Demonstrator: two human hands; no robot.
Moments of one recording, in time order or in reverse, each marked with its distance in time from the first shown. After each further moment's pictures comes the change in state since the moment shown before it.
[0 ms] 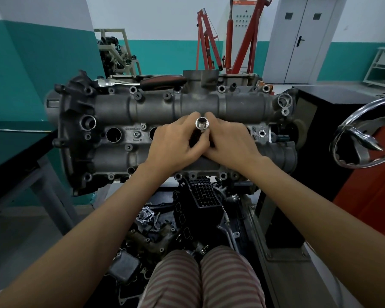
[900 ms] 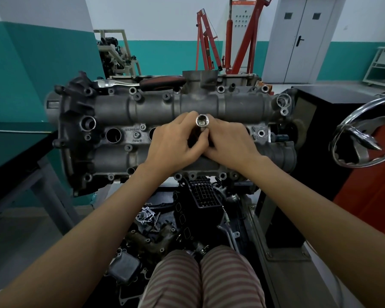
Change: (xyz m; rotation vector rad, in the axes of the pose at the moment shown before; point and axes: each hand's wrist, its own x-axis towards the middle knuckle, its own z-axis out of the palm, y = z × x) left_hand 0.000 -0.001 0.000 0.012 0.022 0.016; right_hand 0.002 0.002 0.002 -0.067 -0.026 0.000
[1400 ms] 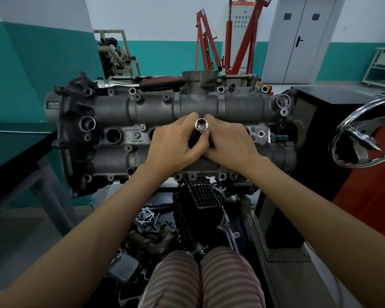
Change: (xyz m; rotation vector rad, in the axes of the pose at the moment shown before) left_hand 0.000 0.002 -0.001 -0.003 -0.029 -0.013; right_hand -0.001 -0.002 -0.002 0.038 -0.012 0.010
